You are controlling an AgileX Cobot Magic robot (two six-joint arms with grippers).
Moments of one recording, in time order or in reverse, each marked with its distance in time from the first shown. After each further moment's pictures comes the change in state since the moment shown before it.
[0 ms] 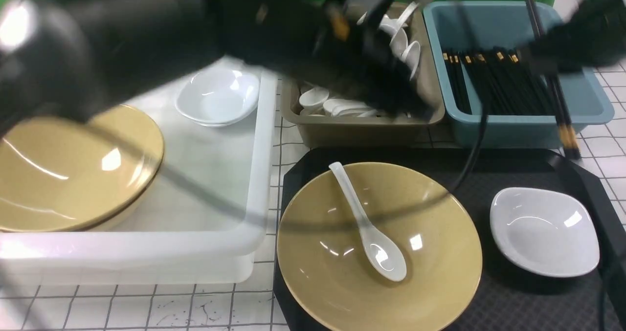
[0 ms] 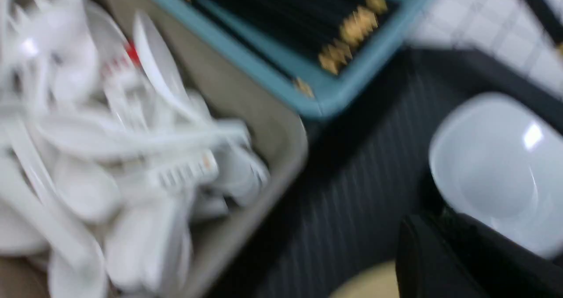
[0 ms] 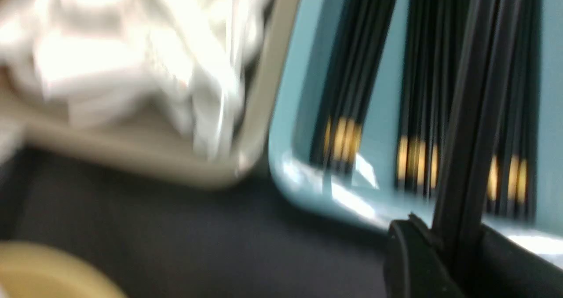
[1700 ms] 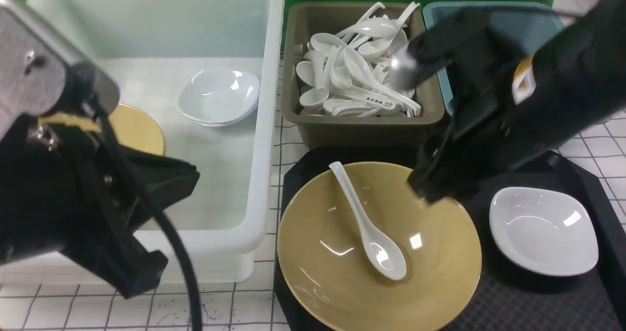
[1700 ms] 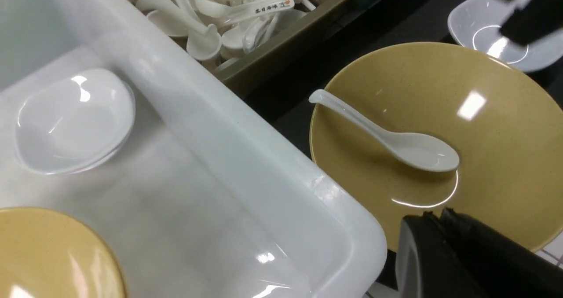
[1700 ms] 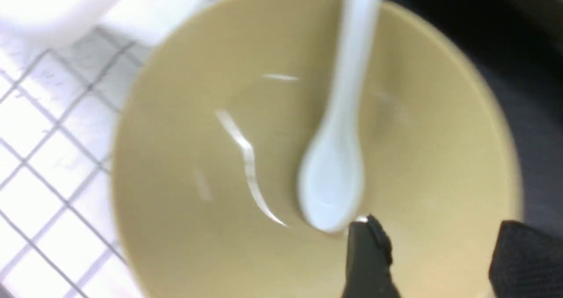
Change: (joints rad) right arm 0.482 -0.155 0.258 0.082 0.087 -0.118; left arm 0.077 -0.901 0.720 0.155 0.135 -0.122
